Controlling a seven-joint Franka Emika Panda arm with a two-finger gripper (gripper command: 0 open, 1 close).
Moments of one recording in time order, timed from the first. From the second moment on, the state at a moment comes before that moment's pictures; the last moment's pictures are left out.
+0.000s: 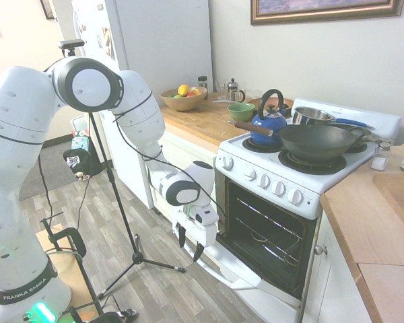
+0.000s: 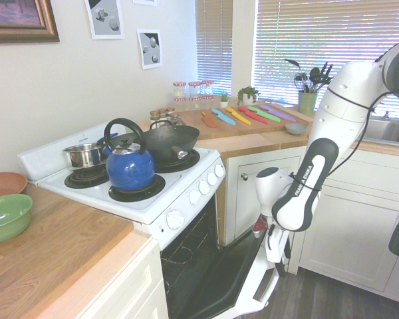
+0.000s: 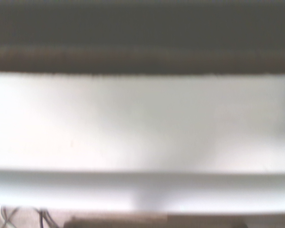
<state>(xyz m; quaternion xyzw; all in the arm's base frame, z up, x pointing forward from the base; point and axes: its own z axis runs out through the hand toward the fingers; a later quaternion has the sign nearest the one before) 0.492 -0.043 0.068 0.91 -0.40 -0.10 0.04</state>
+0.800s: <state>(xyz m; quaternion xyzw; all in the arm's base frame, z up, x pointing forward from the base) 0.555 0.043 0.112 0.92 -0.39 0.02 -0.01</state>
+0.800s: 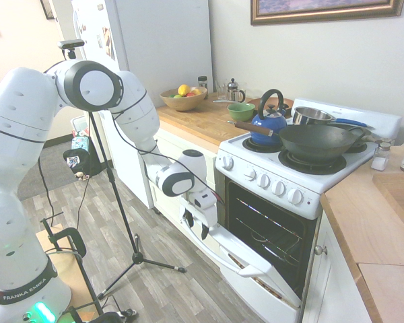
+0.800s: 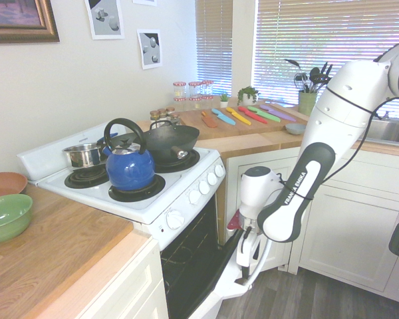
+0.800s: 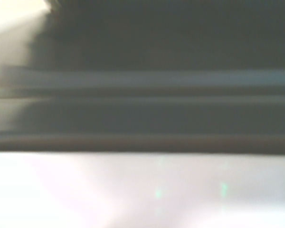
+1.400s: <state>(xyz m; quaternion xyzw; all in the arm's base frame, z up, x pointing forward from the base) 0.674 0.115 0.216 0.92 -0.38 0.11 -0.04</state>
